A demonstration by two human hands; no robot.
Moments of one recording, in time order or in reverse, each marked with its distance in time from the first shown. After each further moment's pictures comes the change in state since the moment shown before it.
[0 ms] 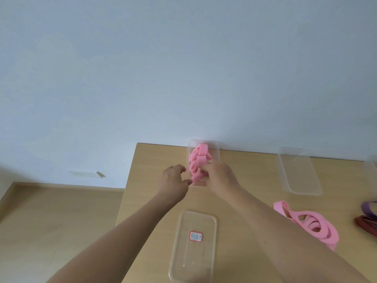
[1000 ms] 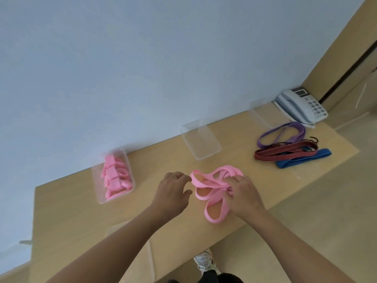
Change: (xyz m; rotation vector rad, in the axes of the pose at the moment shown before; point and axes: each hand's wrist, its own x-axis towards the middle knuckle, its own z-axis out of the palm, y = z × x) left_hand -0.072 0.129 0.151 0.340 -0.194 0.818; right_hand -0.269 0.161 -0.027 0.051 0.280 0.637
